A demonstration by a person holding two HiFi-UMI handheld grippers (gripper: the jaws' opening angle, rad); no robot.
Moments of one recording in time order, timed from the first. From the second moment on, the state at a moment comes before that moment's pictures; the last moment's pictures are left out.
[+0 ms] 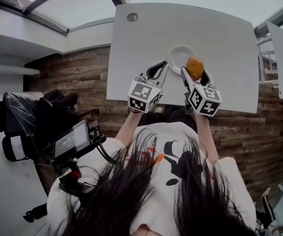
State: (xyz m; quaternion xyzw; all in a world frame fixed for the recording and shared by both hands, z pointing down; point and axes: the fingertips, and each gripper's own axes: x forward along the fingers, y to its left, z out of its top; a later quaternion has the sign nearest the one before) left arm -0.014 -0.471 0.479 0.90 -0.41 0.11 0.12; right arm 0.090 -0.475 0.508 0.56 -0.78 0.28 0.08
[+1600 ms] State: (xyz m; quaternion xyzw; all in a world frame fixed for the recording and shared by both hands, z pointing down) left arm -0.026 -0.523 0.495 0.87 -0.45 0.13 0.15; right arm 0.047 -0.536 0.645 0.47 -0.78 0.33 0.24
